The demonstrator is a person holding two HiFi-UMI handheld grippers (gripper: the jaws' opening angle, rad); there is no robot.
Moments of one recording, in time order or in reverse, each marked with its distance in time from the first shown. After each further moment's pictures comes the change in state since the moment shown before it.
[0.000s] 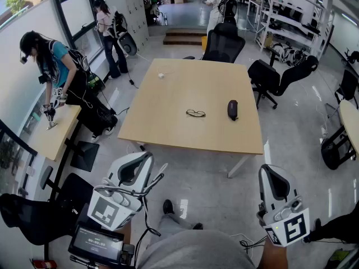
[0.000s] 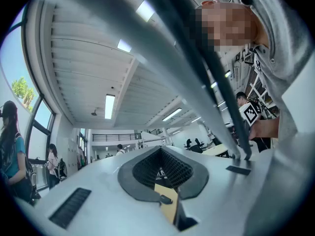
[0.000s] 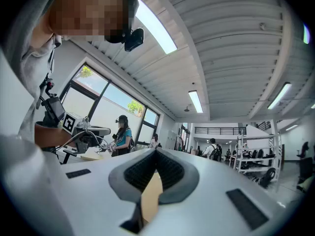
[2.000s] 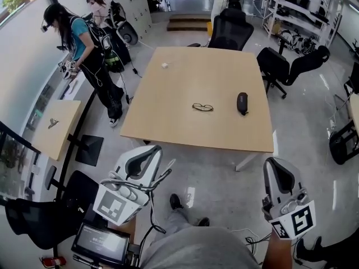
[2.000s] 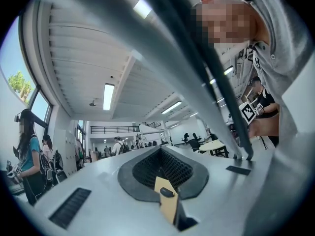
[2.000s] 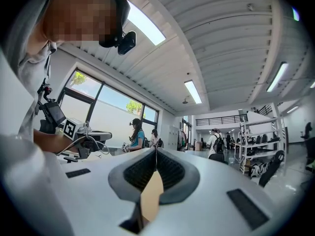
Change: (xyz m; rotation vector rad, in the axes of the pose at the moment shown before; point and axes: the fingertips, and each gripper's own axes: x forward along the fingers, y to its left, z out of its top) left arm 0.063 0.040 -0.056 -0.040 0.089 -0.032; right arm 0.068 -0.042 -0.048 0.122 0.036 0.023
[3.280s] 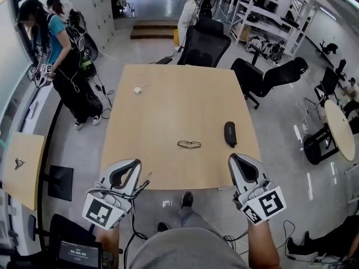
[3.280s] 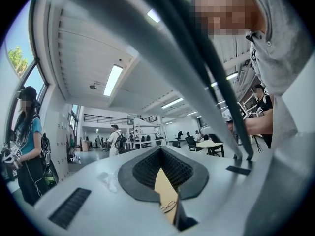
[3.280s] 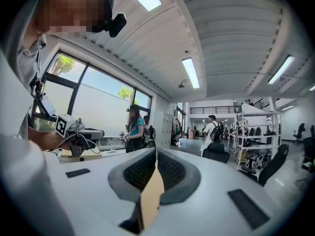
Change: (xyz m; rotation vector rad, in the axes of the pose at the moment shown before) left arm 0.094 0.250 -0.135 -0.088 0.049 -0.103; right arm 0.299 -0.048 -0.067 0.005 0.153 -0.080
